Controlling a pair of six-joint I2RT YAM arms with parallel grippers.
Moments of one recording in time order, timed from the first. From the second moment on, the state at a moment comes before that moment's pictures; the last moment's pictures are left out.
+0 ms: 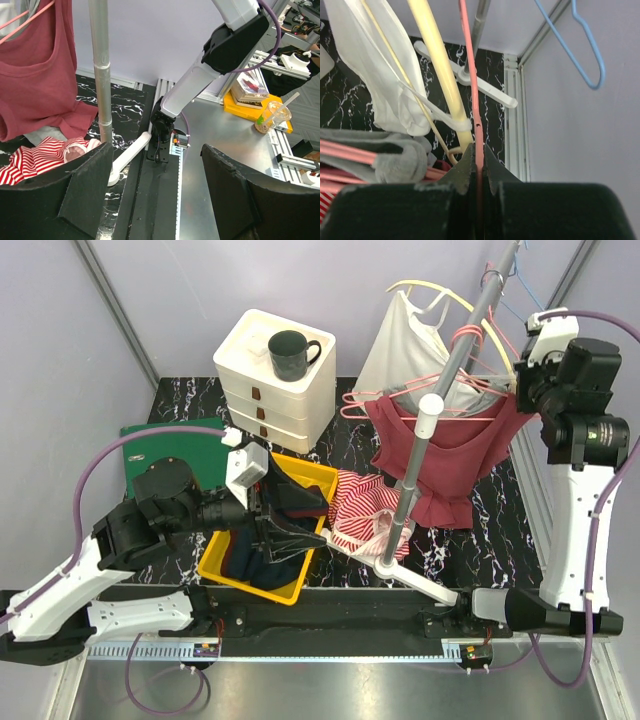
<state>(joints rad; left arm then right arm) -1.10 0.87 1.33 -0.48 0.38 -0.24 -0.09 1.27 1.84 -0.92 -0.01 -0.28</state>
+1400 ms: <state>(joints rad) -1.10 0.96 1.13 -0.44 0.16 -0.26 -0.09 1.13 1.71 -0.80 0.15 -0.21</state>
